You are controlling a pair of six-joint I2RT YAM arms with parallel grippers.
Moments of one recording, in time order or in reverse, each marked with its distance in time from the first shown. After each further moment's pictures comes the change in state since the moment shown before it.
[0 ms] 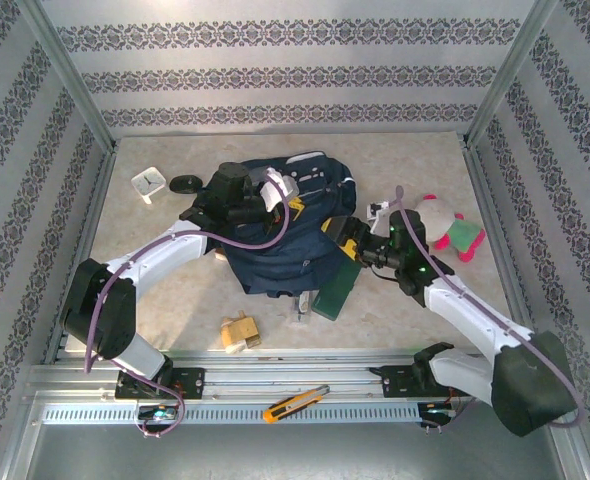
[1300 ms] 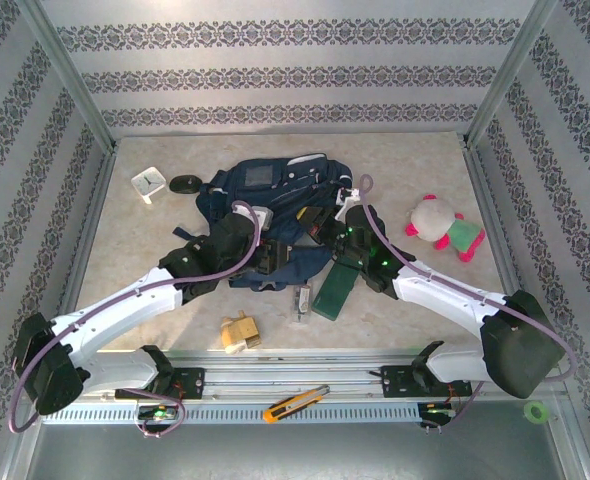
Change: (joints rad) left arm -0.283 -0.365 -0.188 -0.409 -0.643 -0.872; right arm 0.288 0.176 0.156 0.211 0.435 0.149
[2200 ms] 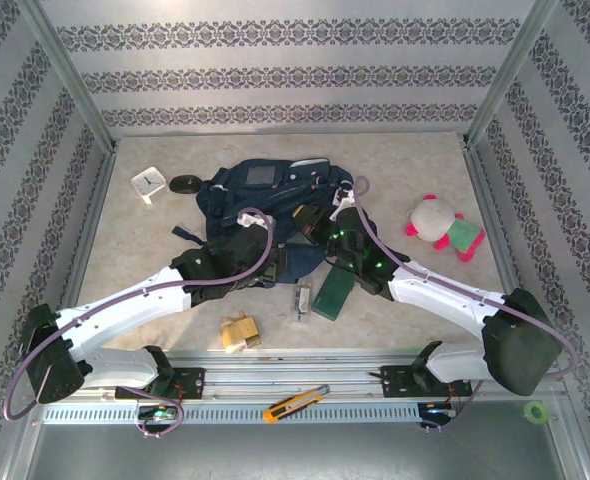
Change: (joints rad) left arm -0.134 0.056 0.101 -0.222 -0.258 -0.103; right arm 0.077 0.014 0.042 -0.024 0.143 0.039
